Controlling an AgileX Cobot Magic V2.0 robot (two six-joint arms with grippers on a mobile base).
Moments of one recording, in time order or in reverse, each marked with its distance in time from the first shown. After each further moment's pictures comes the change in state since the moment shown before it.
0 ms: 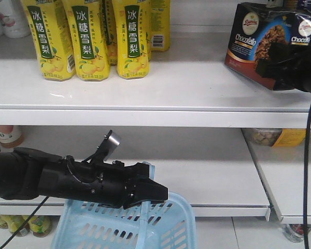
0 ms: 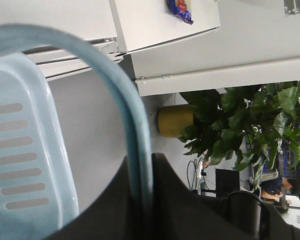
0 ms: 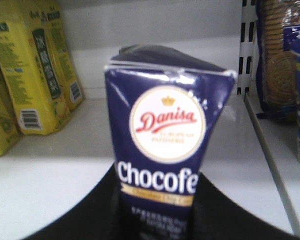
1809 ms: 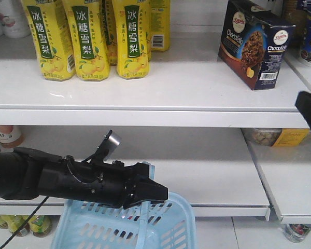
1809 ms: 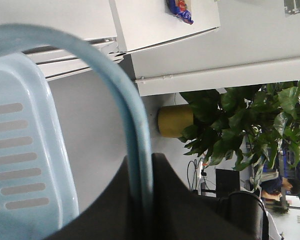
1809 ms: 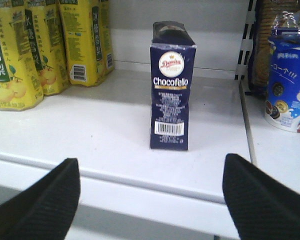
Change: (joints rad) left arm 0.000 0.000 0.000 0.000 0.000 0.000; right arm 0.000 -0.538 0.244 0.008 0.299 -0.132
